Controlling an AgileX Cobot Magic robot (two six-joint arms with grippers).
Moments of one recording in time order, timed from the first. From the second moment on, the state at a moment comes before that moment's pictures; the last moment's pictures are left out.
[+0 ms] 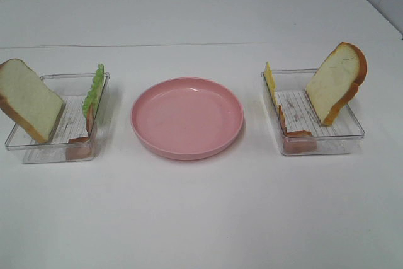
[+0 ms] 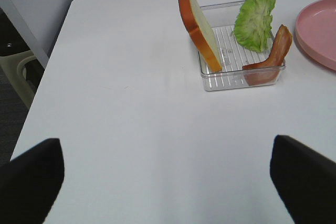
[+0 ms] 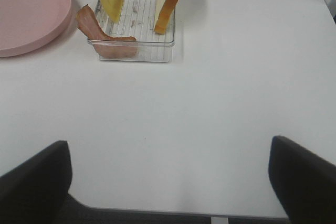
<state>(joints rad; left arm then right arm) 0.10 0.00 -0.52 -0.03 1.08 0.12 -0.04 0.00 -0.45 0.05 1.10 -0.06</state>
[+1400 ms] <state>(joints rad) 0.10 1.05 -1.00 -0.02 1.09 0.04 -0.04 0.00 -0.45 0.05 1.10 -0.06</state>
